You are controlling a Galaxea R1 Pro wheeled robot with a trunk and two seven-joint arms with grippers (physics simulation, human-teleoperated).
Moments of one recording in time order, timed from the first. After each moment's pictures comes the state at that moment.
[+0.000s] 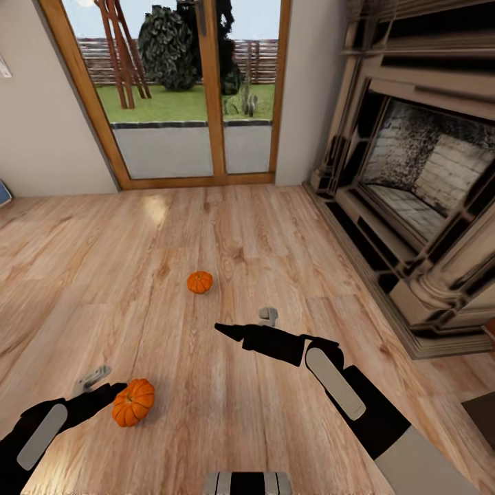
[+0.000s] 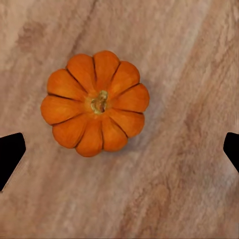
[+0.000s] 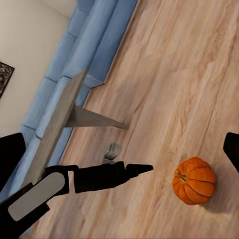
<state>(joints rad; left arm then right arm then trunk) -0.41 0.37 0.02 -0.87 0.80 0.55 0.03 -0.62 -0.09 0.54 -1.29 -1.01 0.56 0.35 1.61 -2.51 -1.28</state>
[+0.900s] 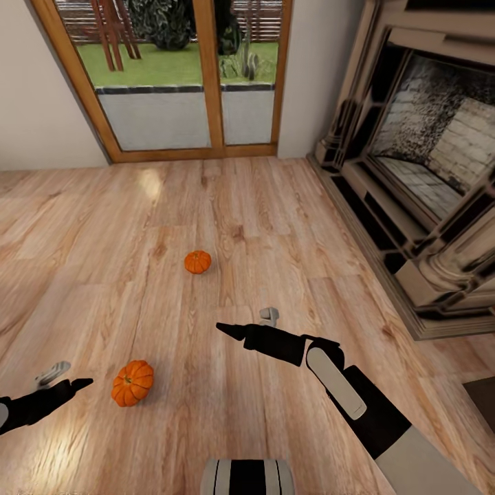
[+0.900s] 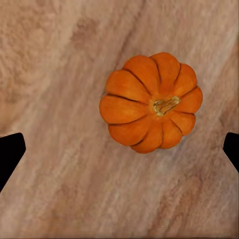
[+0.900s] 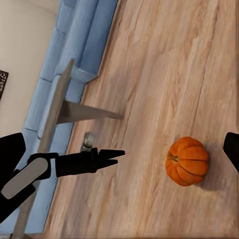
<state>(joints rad) -0.41 0.56 0.09 -0.83 0.81 0.66 -0.20 -0.62 -0.09 0.54 -1.28 -1.03 0.56 0.36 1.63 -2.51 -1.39</state>
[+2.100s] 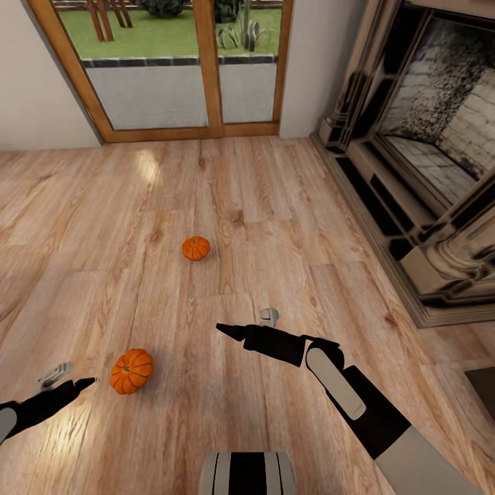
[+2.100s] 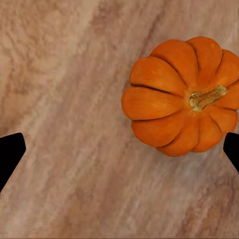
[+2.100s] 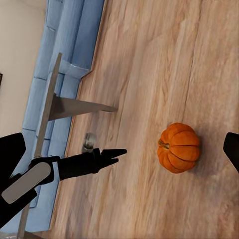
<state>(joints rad) -0.41 0.52 0.09 -0.80 0.79 0.54 -0.18 -0.62 -0.09 0.54 -1.27 -1.02 0.56 0.35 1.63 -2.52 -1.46</state>
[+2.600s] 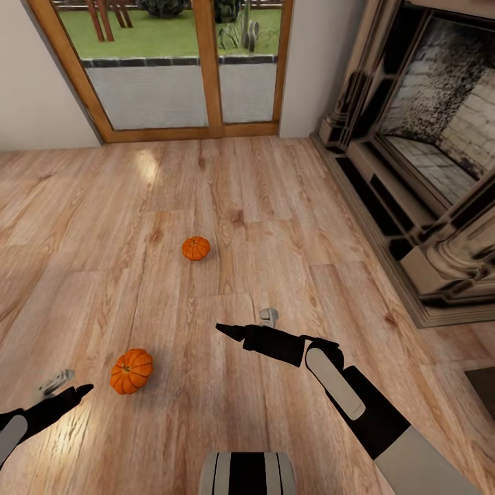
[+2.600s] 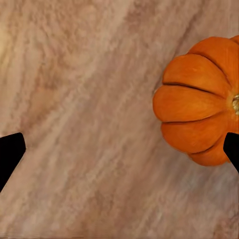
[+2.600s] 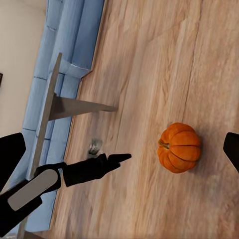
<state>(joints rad) -0.41 0.48 0.09 -0.74 0.79 0.43 -0.08 -0.62 -0.08 0.54 -1.27 -1.02 0.56 0.35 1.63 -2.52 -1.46</state>
